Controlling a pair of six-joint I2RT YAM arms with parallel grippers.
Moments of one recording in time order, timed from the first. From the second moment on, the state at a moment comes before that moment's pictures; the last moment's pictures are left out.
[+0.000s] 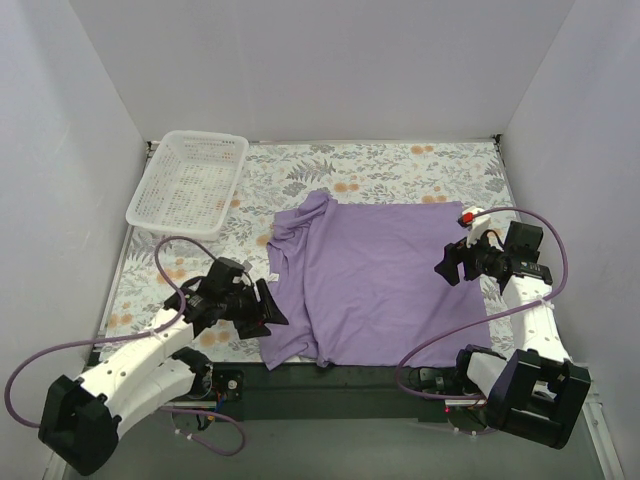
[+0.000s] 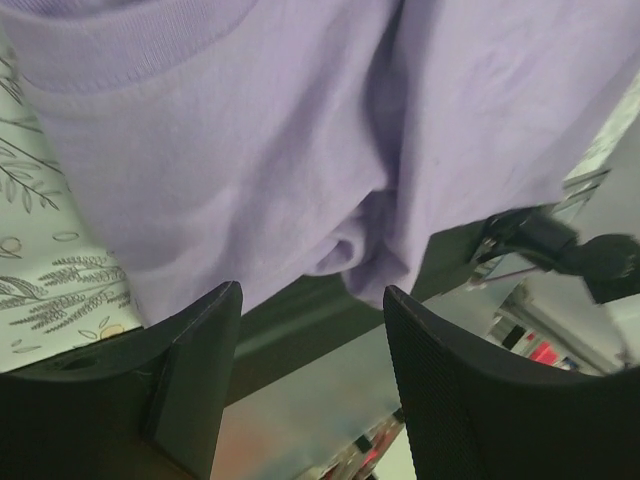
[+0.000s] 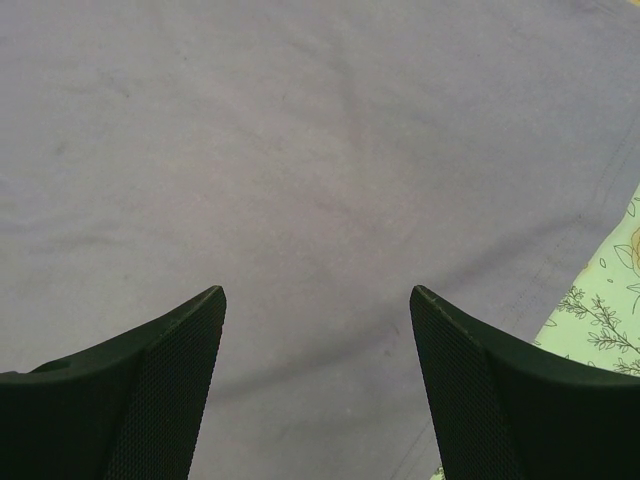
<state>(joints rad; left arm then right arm) -0.49 0.83 0.48 -0.63 0.40 -0.94 -0.27 1.03 0.64 -0.49 -0.75 -0.58</state>
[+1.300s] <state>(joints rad) -0.84 1.17 0.52 -0.57 0.11 -1.11 -0.29 1.02 0.64 -0.49 -0.74 -0.59</state>
